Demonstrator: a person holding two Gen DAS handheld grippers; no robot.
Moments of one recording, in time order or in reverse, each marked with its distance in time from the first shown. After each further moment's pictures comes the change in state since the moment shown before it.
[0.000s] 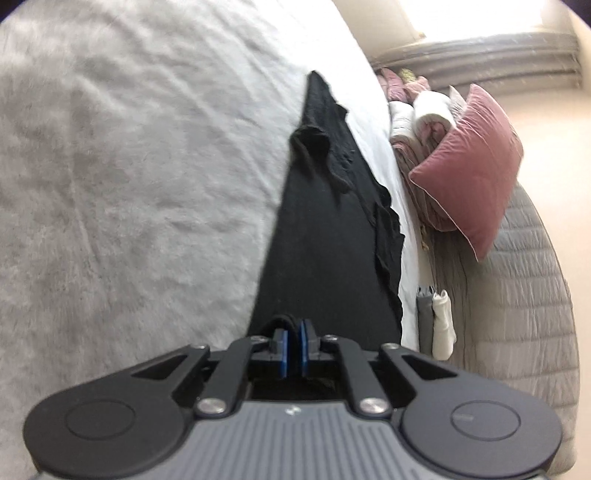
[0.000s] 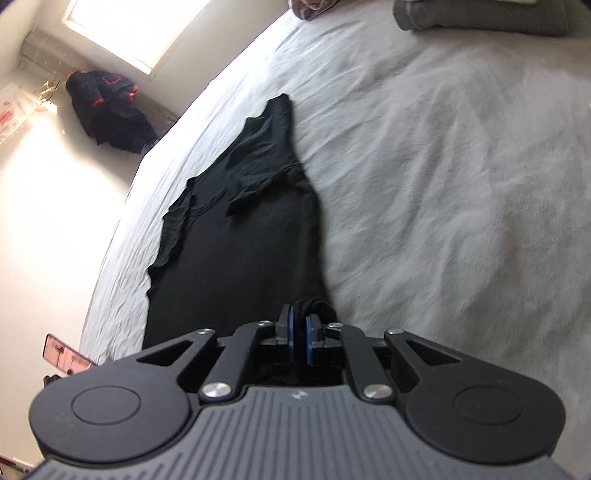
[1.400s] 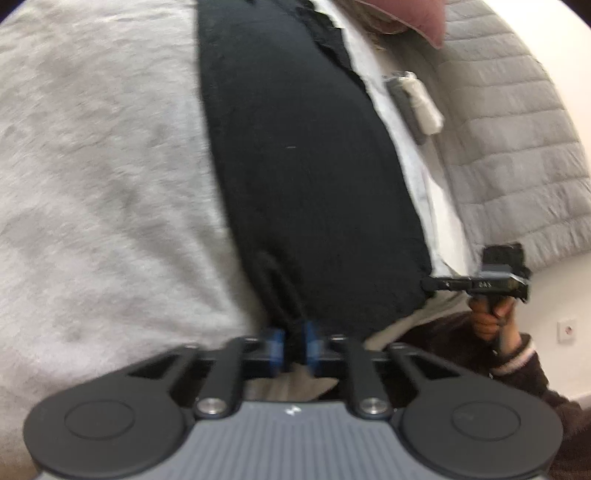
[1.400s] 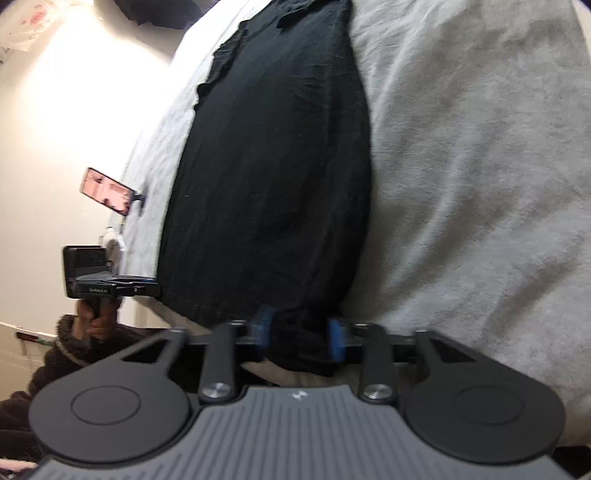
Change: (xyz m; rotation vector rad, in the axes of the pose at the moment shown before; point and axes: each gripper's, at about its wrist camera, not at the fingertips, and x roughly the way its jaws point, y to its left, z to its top) left arm -0.044 -0.008 -0.116 0.427 0.459 0.054; right arm -0.072 -0.002 -0.118 -0.135 0.407 0.094
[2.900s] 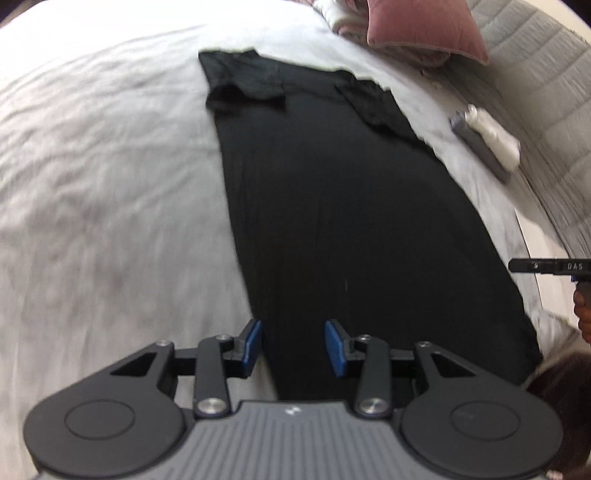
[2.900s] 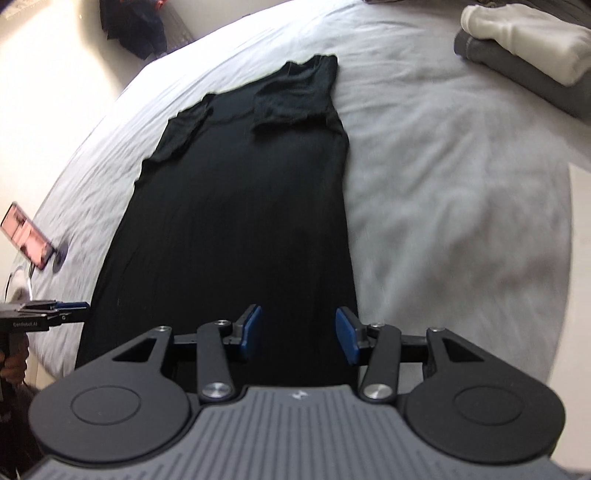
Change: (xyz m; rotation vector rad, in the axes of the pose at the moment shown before) left arm -0.009 -0.048 0.046 0.173 -0.201 0.442; right arm 0.008 0.049 0.077 -0.159 -0.228 -0.348
